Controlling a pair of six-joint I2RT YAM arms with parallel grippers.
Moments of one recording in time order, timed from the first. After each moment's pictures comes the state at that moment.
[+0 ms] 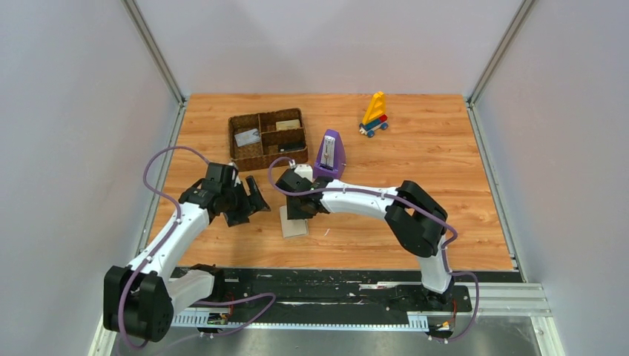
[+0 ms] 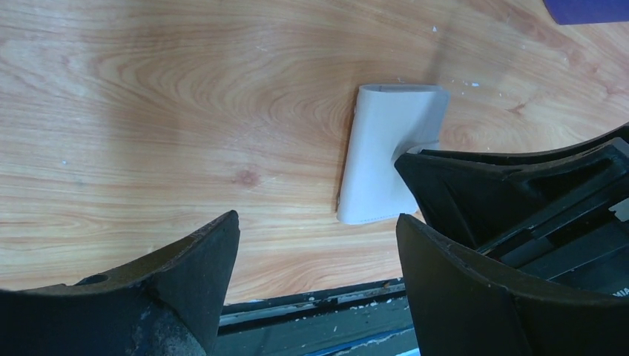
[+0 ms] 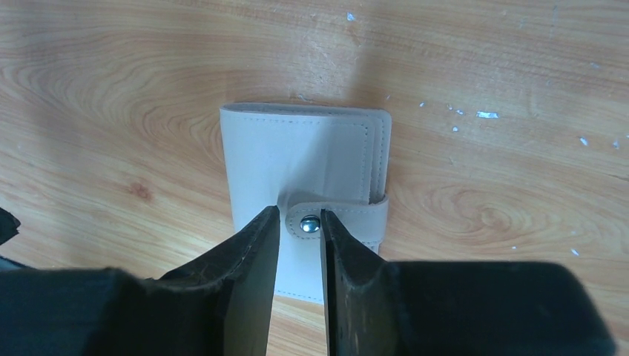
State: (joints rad) left arm -0.21 1.07 0.70 -0.67 0.22 -0.65; right arm 1.03 1.99 1.42 -0.50 0.16 0.86
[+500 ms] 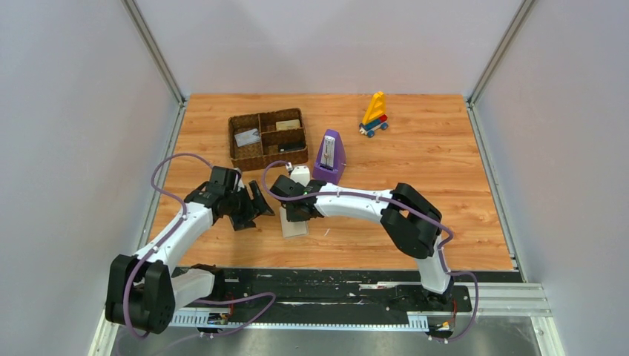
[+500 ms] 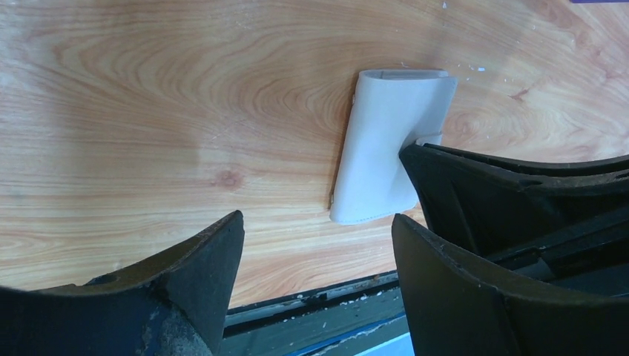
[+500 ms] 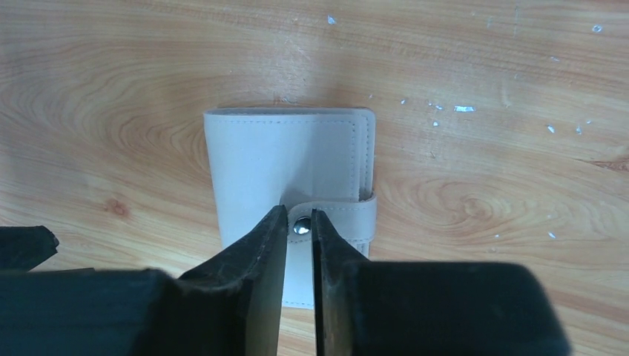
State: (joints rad) left arm -0.21 1.11 0.63 -0.58 0.30 -0.69; right arm 1.07 2.02 1.48 -0.58 0.31 0.88
